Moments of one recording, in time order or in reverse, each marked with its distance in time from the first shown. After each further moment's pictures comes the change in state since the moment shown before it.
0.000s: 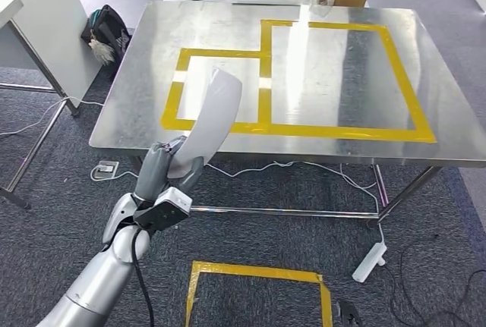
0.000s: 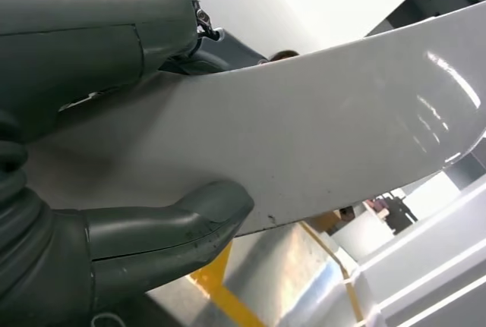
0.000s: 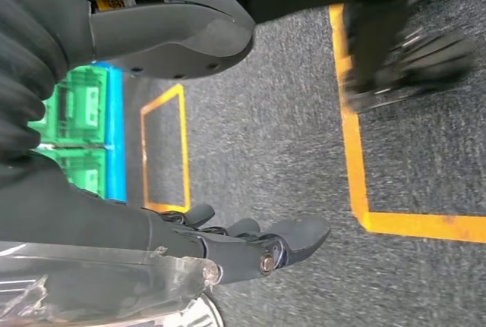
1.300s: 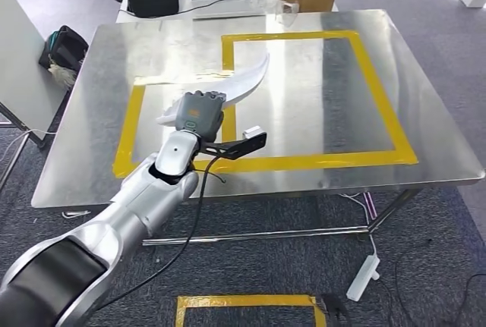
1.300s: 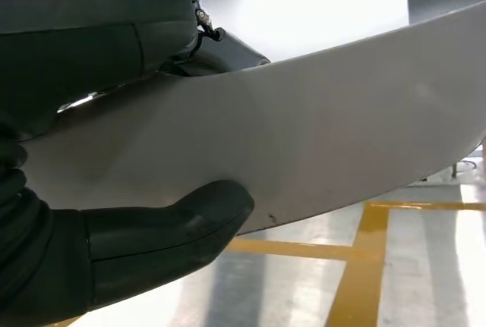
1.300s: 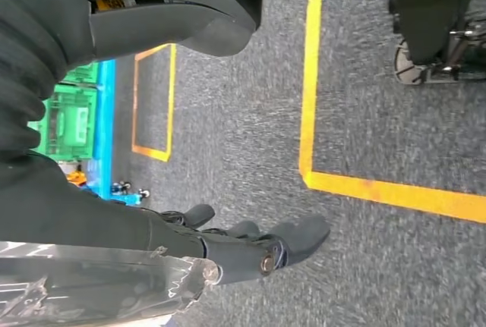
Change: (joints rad) left arm -0.564 -0.144 -0.182 0.737 -0.827 0.032 0.728; right arm -0.003 -0.012 0.248 0.038 0.018 0.038 -0.016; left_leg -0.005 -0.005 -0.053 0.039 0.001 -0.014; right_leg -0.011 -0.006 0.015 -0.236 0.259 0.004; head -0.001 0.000
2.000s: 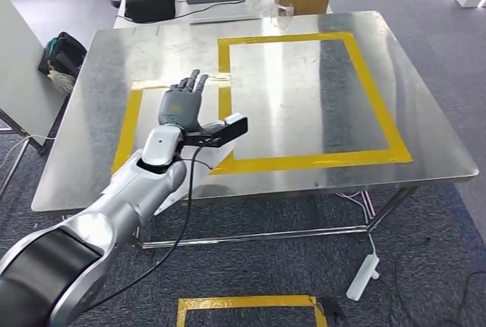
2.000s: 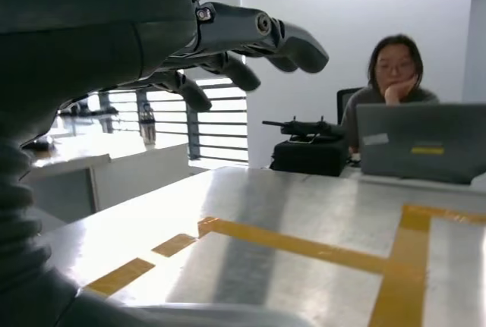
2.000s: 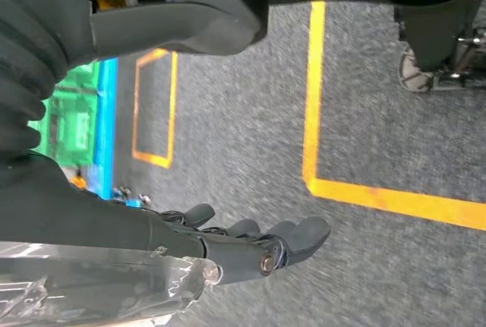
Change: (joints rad) left arm -0.042 0.015 0.089 0.104 0.109 0.063 -0.032; right arm 0.019 0.001 0.050 0.004 -0.060 -0.033 0.000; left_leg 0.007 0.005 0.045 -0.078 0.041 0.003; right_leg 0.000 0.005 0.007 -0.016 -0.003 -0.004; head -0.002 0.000
